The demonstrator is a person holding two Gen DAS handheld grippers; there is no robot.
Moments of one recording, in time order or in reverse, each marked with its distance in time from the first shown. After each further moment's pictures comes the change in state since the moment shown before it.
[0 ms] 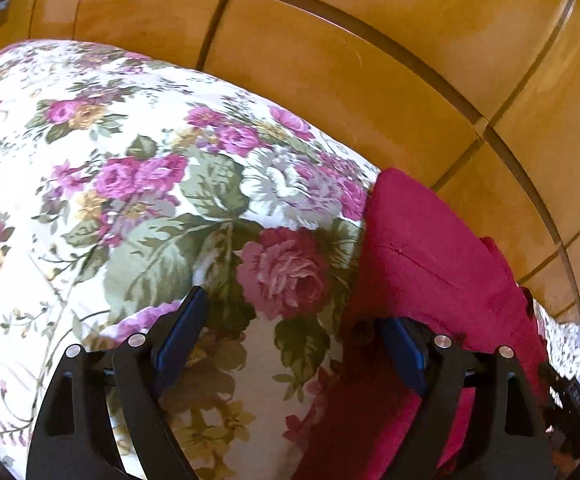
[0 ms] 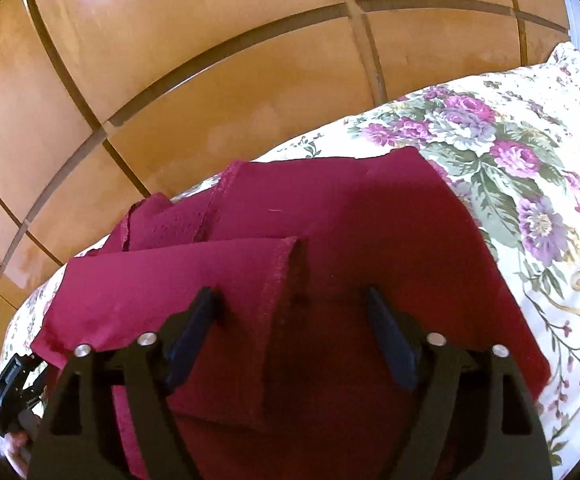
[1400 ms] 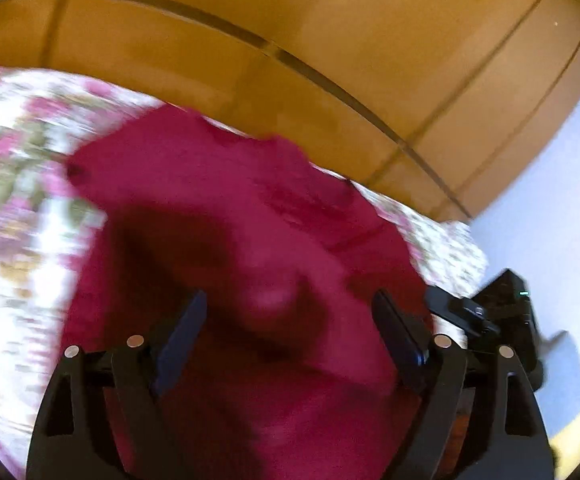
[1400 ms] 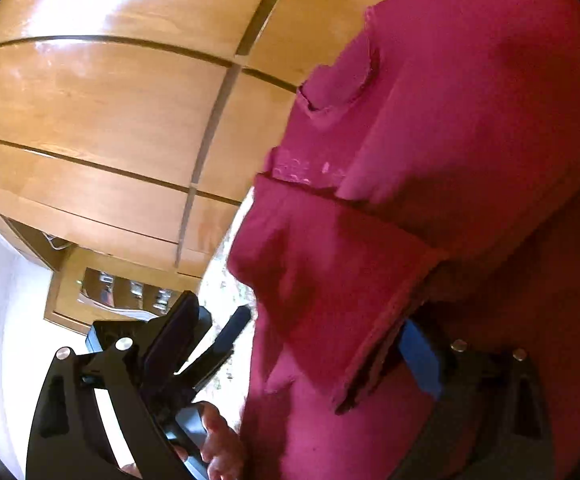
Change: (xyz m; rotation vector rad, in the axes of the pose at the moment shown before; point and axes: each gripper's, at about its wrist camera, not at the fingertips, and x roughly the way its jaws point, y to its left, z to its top) left arm -0.077 -0.089 -0.064 0.240 0.127 -0.420; right arm -0.029 0.048 -0.077 0.280 0.327 0.643
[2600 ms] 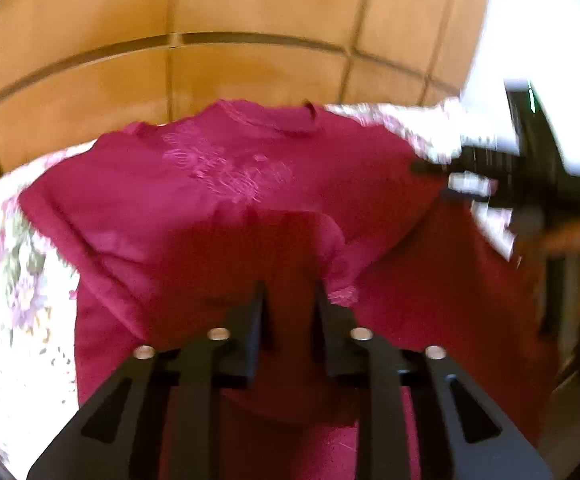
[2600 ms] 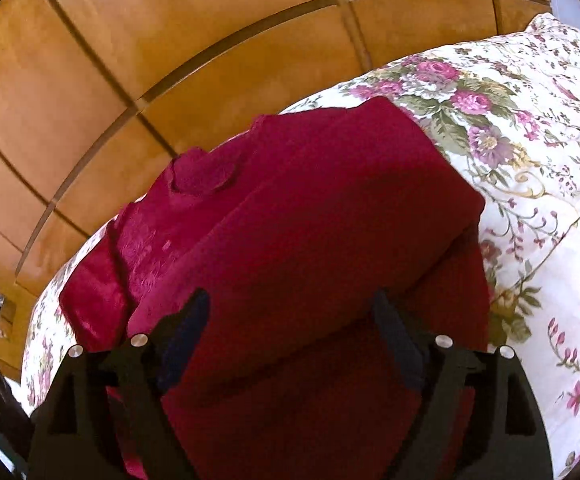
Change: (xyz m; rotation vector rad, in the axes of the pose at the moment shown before) left arm 0.015 -0.014 -0.038 0.428 0.130 0.039; right arm -0.051 0.003 0.005 -0.199 -0.249 -0.589
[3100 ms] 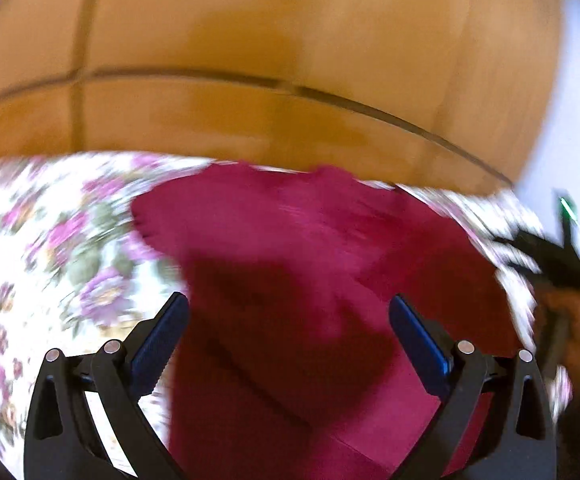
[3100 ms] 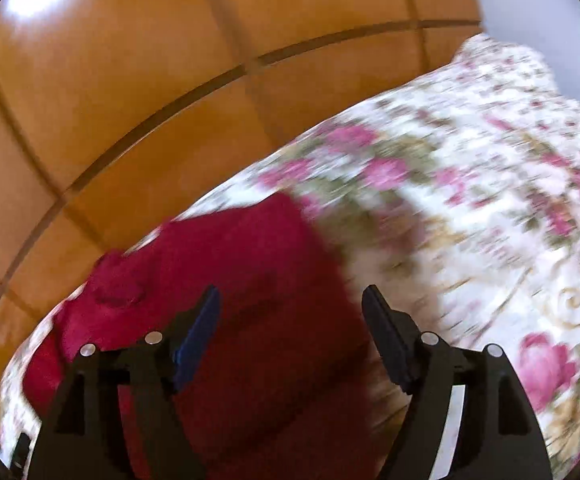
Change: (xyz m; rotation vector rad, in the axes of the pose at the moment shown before) left arm -0.030 0.030 0.013 -0.132 -0.171 0.155; right arm -0.009 -0.038 0.051 0.113 -0.154 -0.135
